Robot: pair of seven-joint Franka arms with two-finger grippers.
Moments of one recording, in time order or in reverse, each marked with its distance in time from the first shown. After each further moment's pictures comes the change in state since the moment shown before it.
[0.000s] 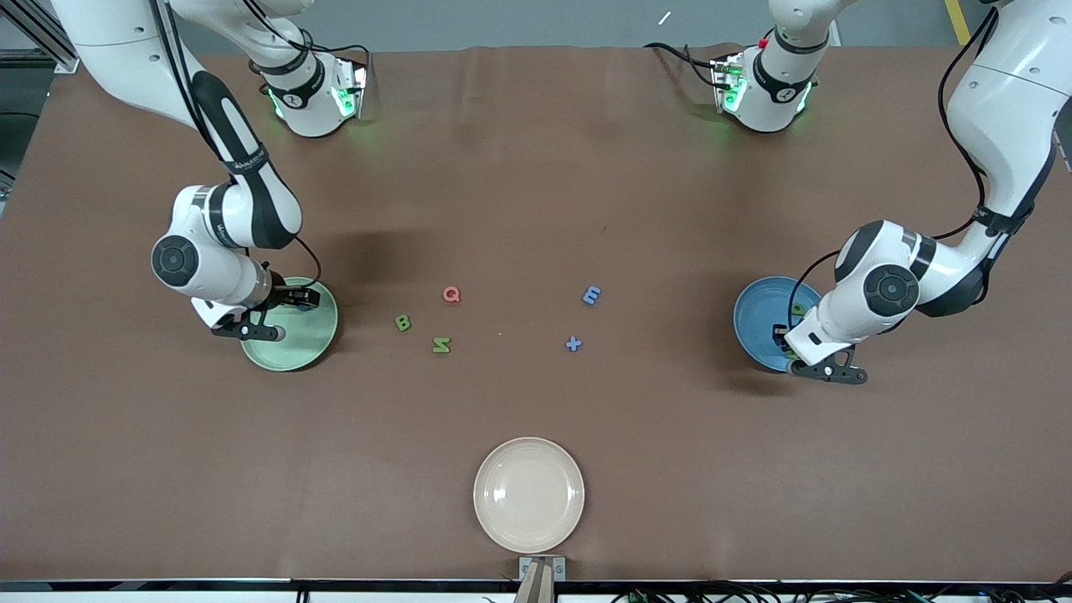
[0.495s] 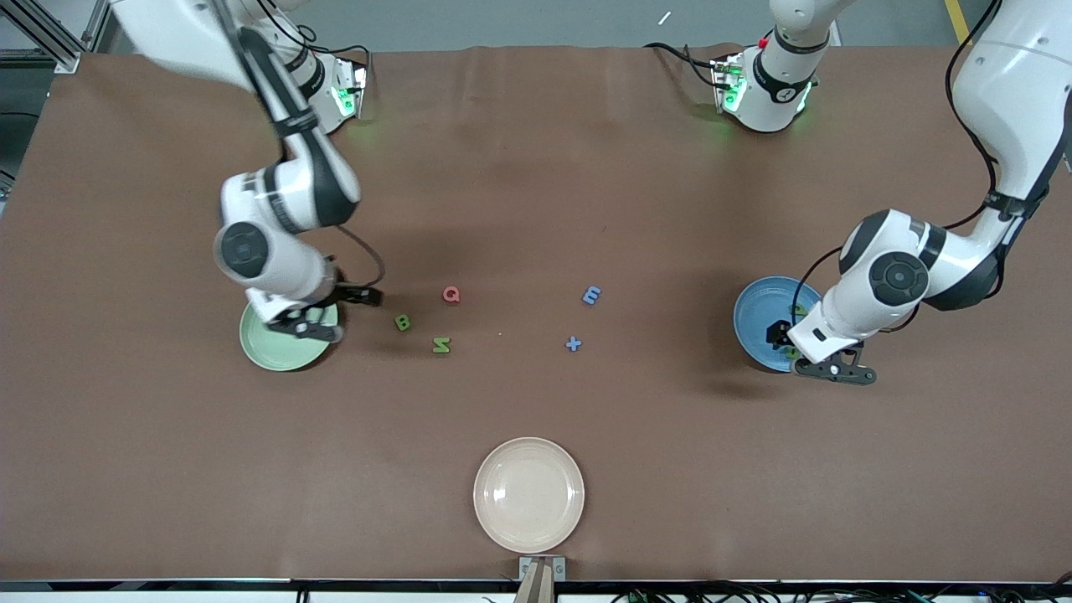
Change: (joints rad) left arm 0.027 -0.096 -0.121 0.005 -0.044 -0.095 -0.032; right arm 0.283 -0.034 0.027 0.130 0.035 -0.099 0.390
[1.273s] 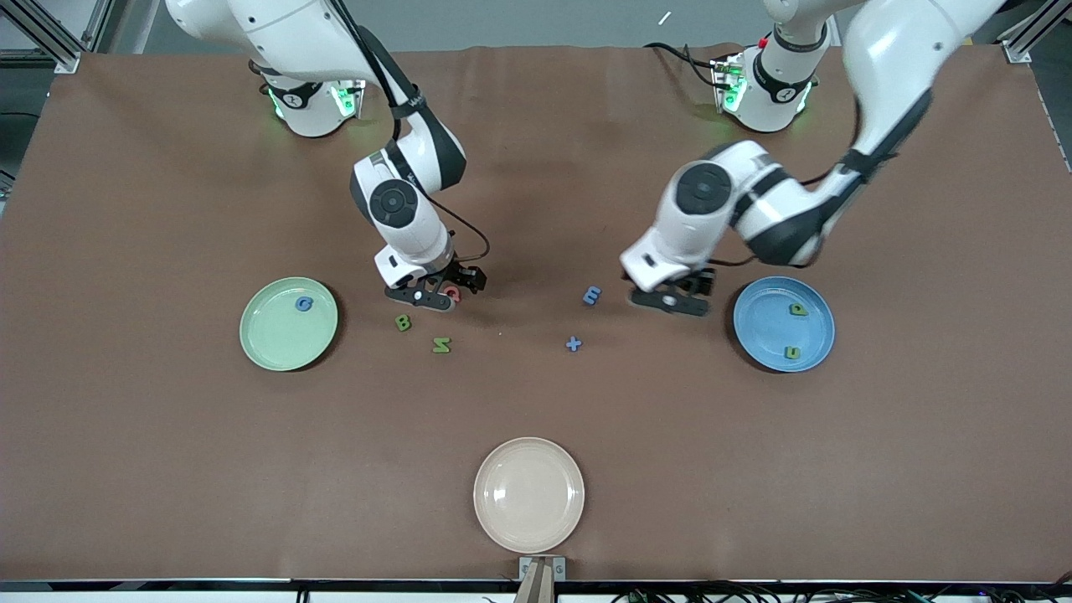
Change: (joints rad) left arm -0.353 0.005 -0.167 0.028 -0.030 -0.099 -0.358; right arm 0.266 0.160 -0.004 -0.016 0.037 0.321 0.266
